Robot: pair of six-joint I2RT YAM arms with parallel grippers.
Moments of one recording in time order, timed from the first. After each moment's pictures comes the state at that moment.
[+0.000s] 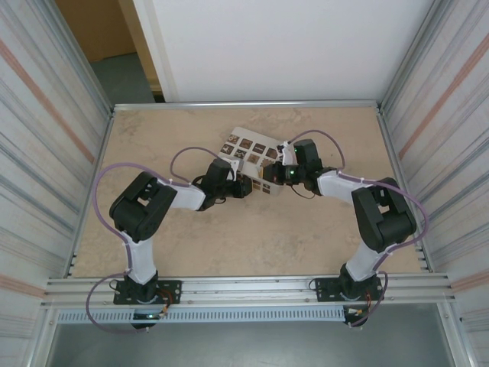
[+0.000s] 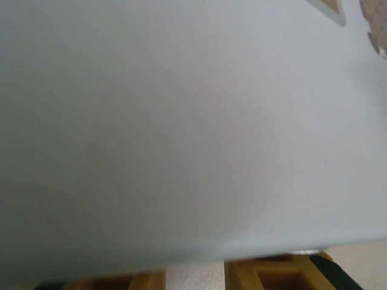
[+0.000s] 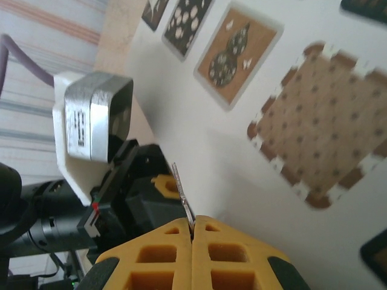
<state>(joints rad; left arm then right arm) -0.62 1.90 0.88 0.38 0.26 -0.51 0.40 1.68 0.90 0.09 -0.65 0.60</state>
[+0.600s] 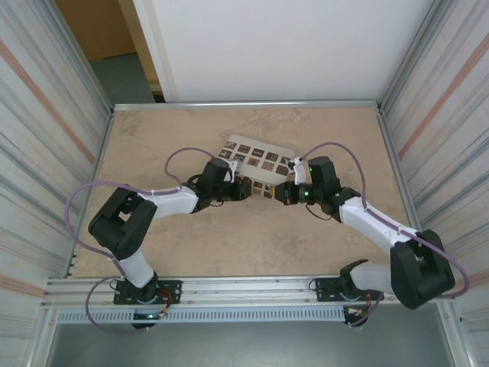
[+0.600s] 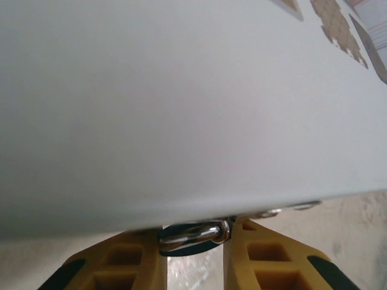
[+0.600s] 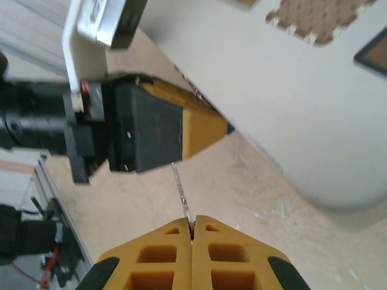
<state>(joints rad) -0.65 1.70 0.86 0.14 0.32 -0.62 0.45 1.21 0.64 -0.10 -0.56 0.44</state>
